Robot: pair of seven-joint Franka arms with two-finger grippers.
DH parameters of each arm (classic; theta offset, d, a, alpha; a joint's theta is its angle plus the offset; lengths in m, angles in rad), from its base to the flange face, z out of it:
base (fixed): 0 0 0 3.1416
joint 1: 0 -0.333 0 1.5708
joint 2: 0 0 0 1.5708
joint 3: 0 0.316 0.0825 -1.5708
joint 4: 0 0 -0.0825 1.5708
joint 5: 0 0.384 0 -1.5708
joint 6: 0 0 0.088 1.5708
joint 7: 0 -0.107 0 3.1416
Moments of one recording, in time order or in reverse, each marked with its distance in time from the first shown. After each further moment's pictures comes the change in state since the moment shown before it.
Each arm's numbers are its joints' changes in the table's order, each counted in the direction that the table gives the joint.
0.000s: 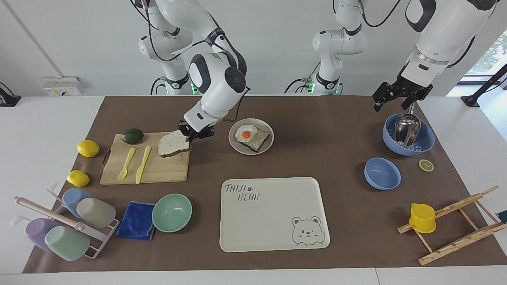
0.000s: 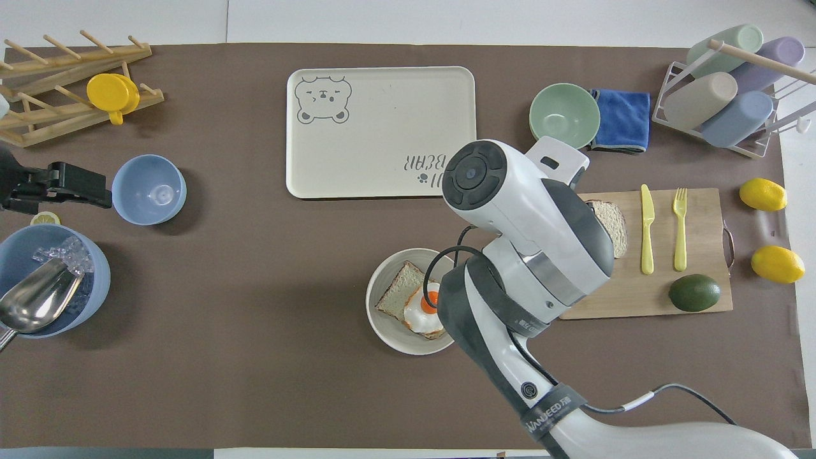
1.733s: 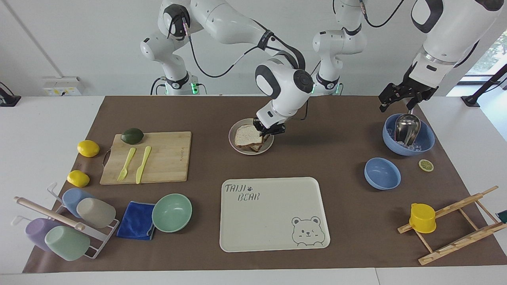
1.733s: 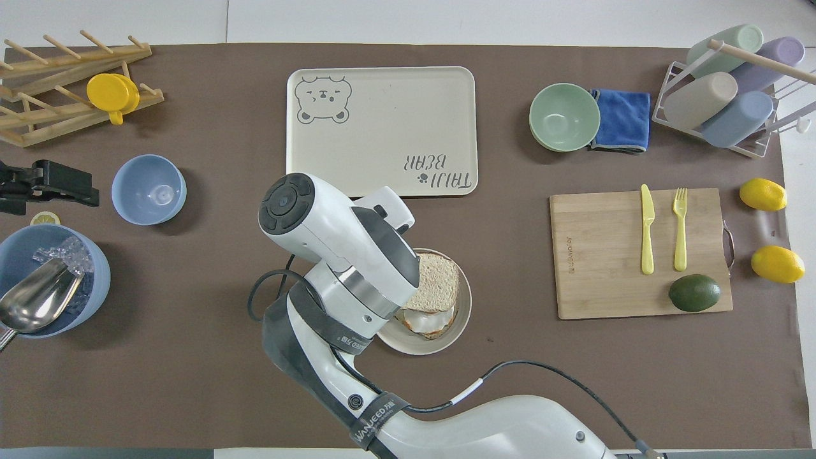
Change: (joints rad) left arm -0.029 0.000 0.000 0.005 0.000 -0.007 -0.001; right arm -0.219 0.365 0.009 -0.418 0.385 0.060 -0.420
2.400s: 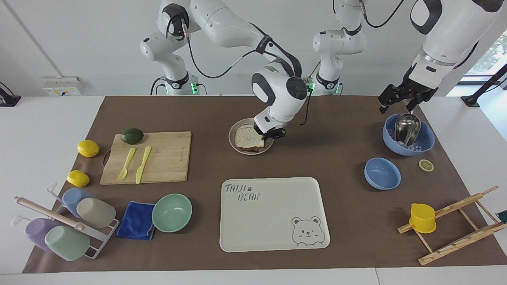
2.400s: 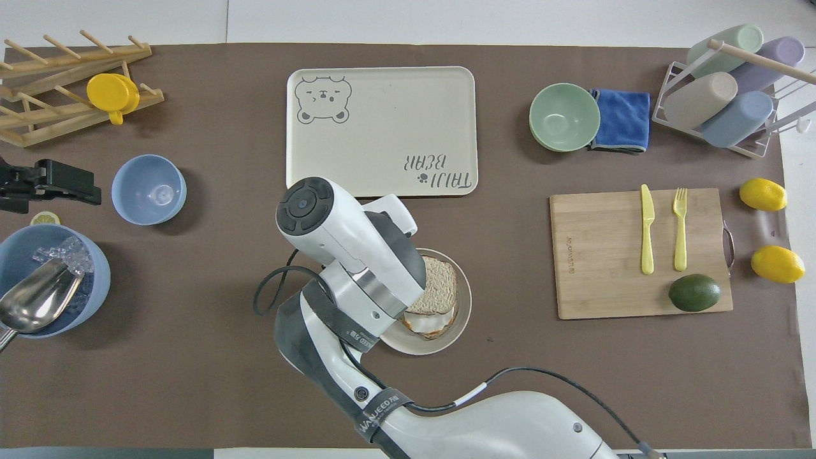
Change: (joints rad) left arm 0.000 -0.006 0.000 0.021 0.000 -0.028 0.000; right arm -0.004 -0.015 0.001 0.088 0.062 -0.117 -0.056
